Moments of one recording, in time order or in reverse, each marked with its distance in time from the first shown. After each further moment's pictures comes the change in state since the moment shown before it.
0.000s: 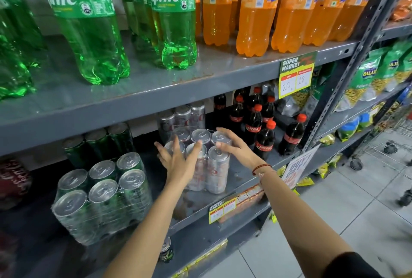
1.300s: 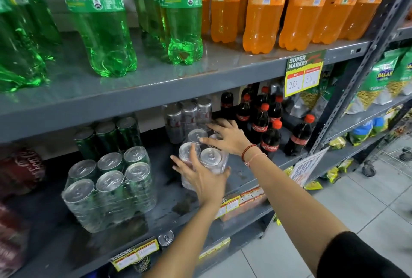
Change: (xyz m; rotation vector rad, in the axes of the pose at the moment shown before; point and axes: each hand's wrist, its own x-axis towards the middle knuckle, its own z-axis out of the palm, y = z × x) left_hand -0.039 -0.022 0.067 -0.019 0.292 0.063; right_hand 0.032 -0.030 0.016 -0.822 0.026 -0.015
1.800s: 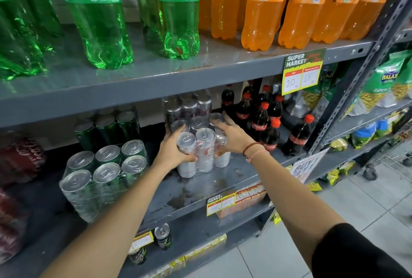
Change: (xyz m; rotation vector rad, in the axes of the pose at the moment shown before) left_hand 0.101 -0.008 -0.065 0.249 -0.370 0.209; right_hand 0.003 0.025 -0.005 0.014 -0.156 -0.071
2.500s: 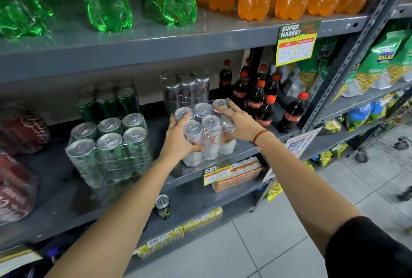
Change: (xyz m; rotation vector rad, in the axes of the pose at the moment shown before) left_hand -0.059 0.016 0.020 0.039 0.015 0.031; right_hand -0.052 0.012 0.004 -0.039 0.051 -0.058
